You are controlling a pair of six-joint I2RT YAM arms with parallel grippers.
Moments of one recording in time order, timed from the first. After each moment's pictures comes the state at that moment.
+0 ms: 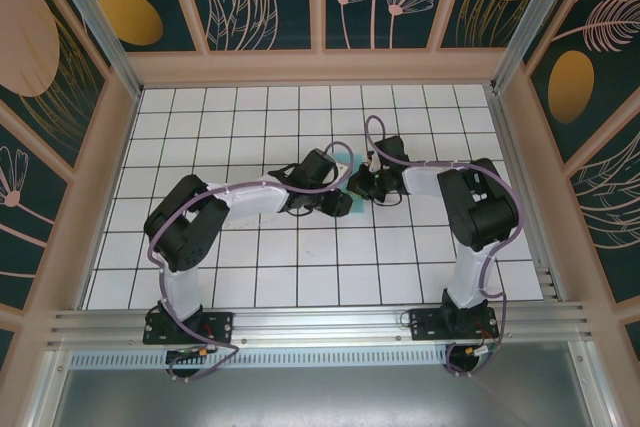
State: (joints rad) left arm -0.79 1.92 1.15 -0.16 0.28 -0.34; right arm 0.40 1.88 0.96 -0.07 -0.50 0.75
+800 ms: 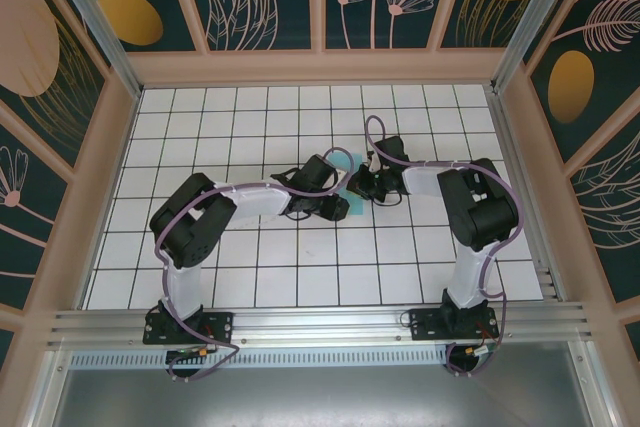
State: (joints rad) left arm -0.79 1.95 1.13 -0.15 0.23 -0.34; right arm 0.40 1.88 0.96 -0.07 -0.50 0.75
